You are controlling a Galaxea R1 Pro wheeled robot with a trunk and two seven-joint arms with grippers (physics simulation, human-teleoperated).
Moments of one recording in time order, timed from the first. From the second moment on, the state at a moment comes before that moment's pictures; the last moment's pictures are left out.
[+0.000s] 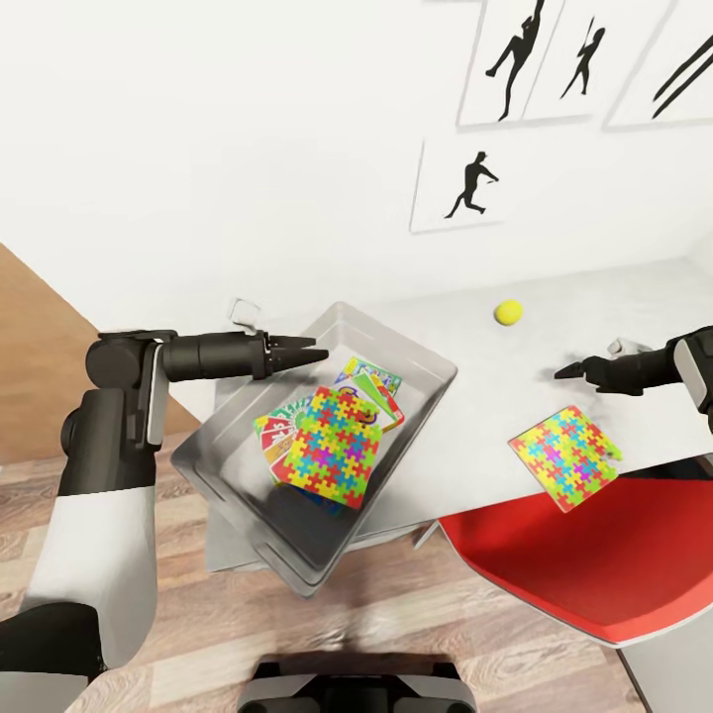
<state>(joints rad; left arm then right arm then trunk) -1.00 0.01 0.10 -1.47 -0.11 1.04 -1.42 -1.33 -0.51 -0.04 -0.56 0.01 1.04 0.63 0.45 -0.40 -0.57</state>
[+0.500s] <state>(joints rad) -1.00 0.01 0.10 -1.47 -0.11 1.04 -1.42 -1.33 -0.51 -0.04 -0.56 0.01 1.04 0.63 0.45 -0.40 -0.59</state>
